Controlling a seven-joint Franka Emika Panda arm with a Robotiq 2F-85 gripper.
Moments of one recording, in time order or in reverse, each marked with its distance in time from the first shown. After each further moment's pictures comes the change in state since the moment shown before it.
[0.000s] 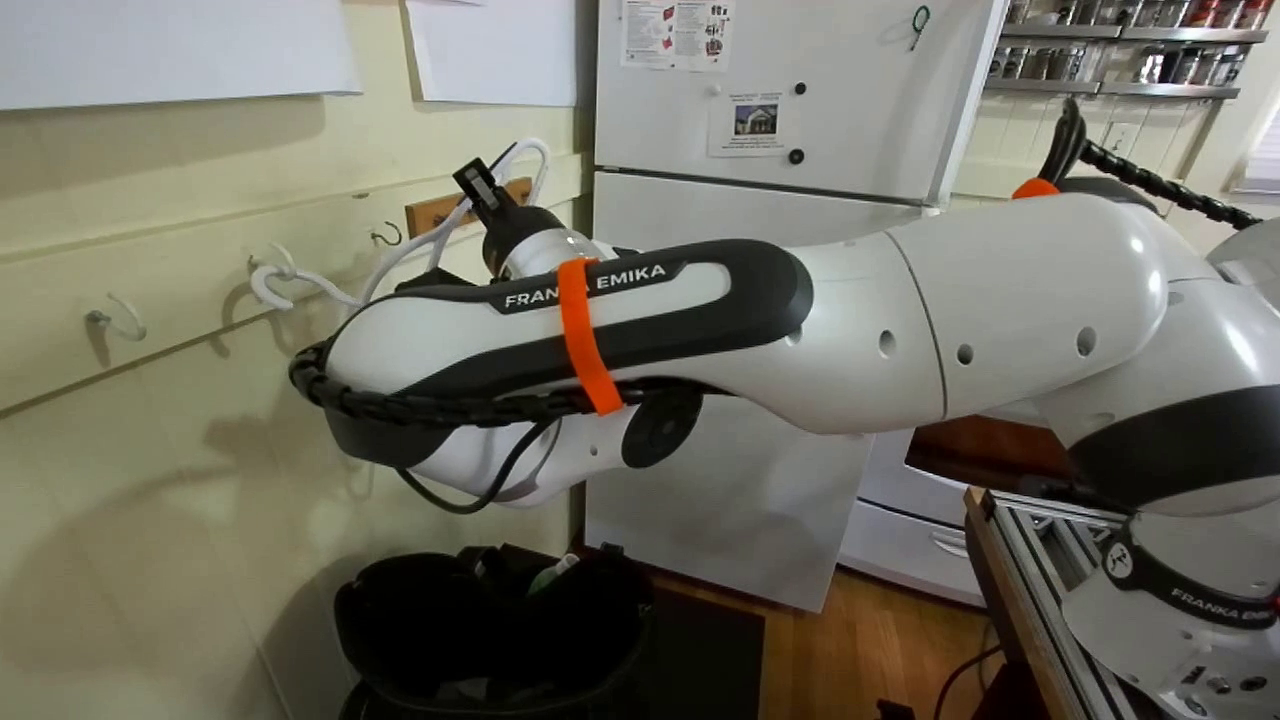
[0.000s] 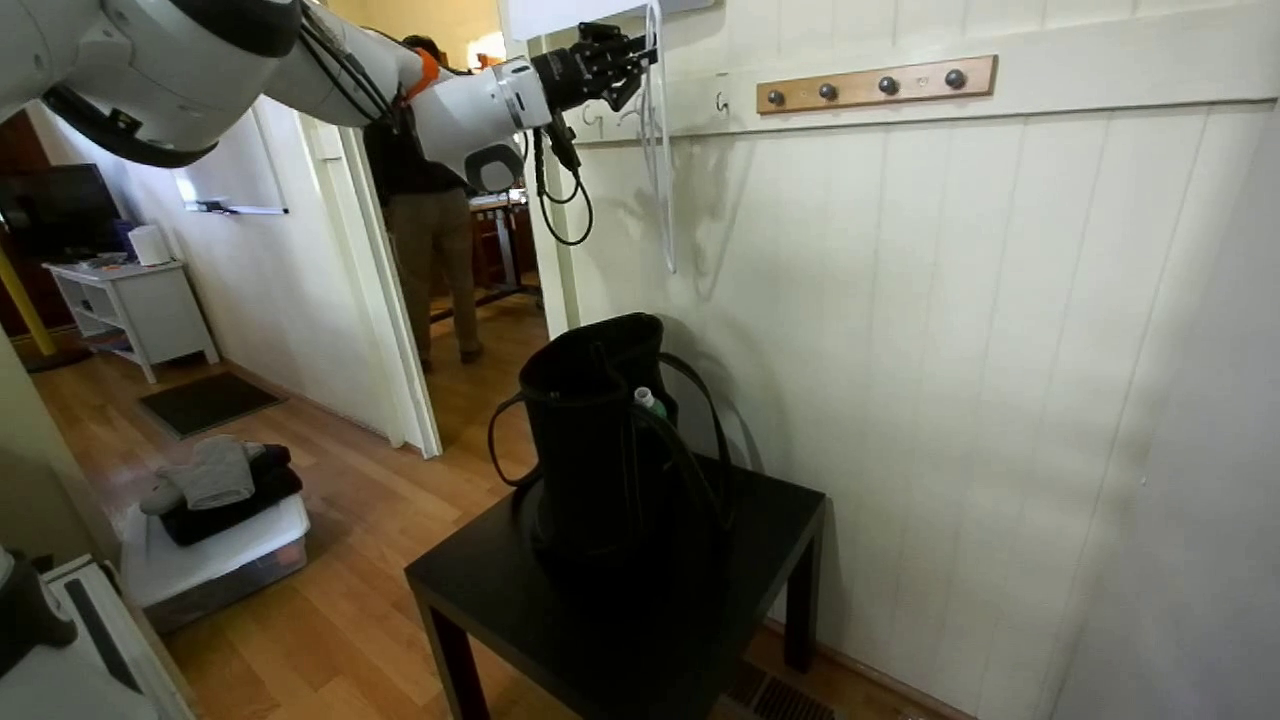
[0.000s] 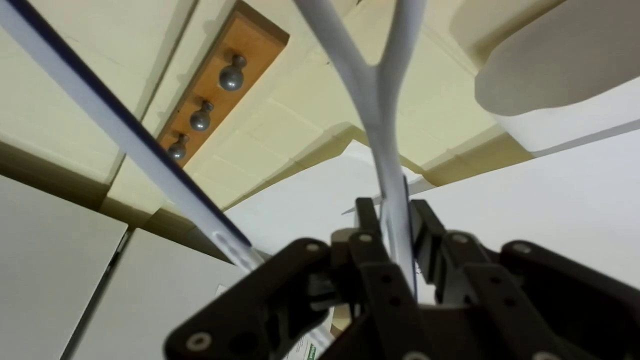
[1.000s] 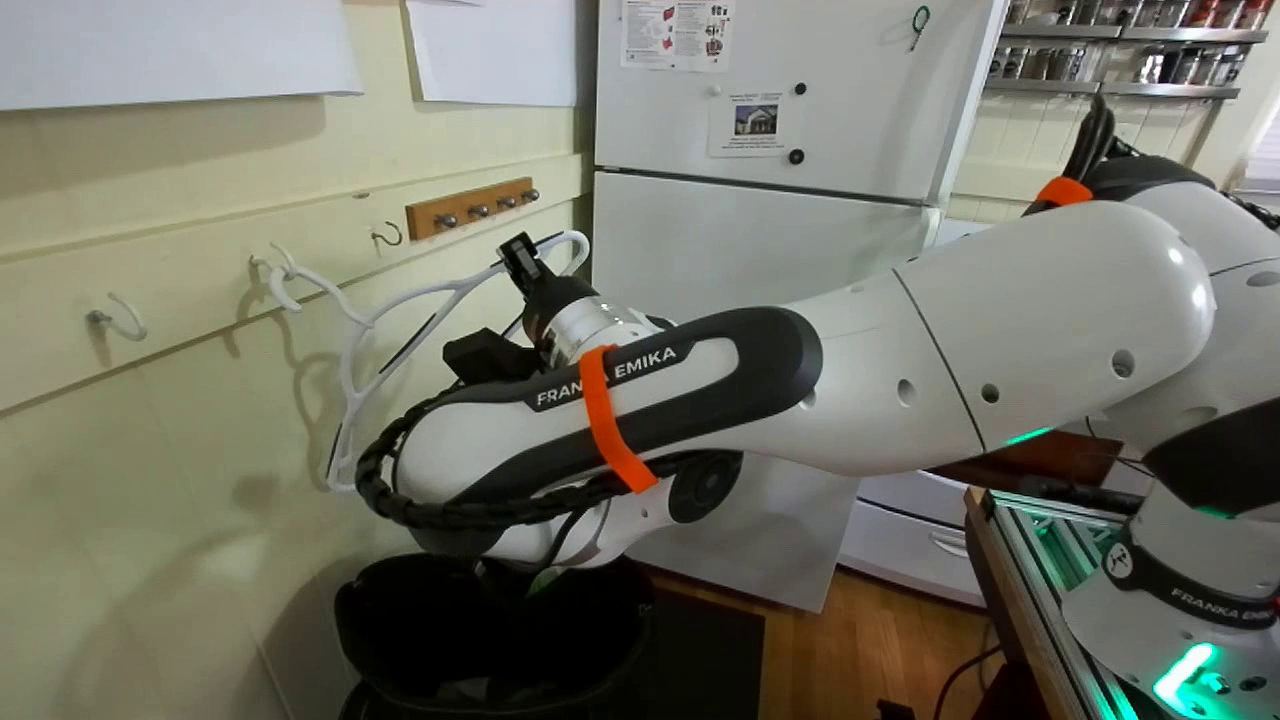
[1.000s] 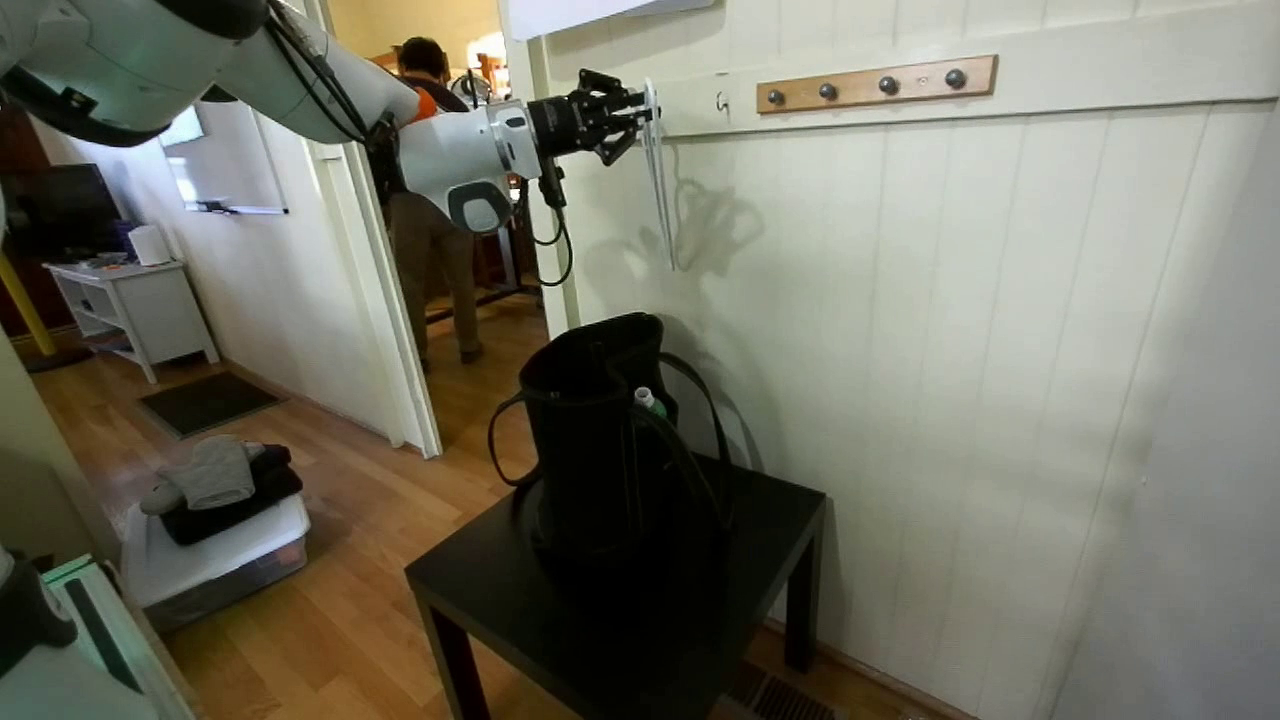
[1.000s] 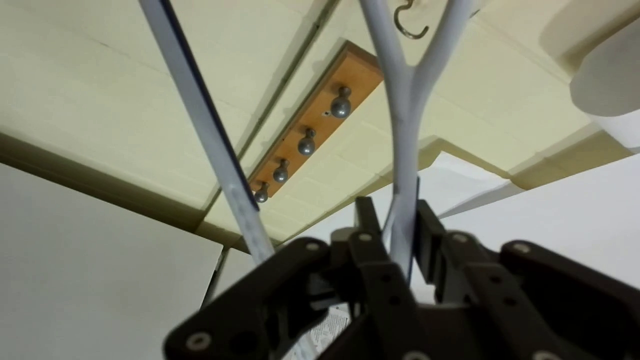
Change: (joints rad) arm 0.078 -0.058 0.023 -0.282 -0.004 -0.008 0.287
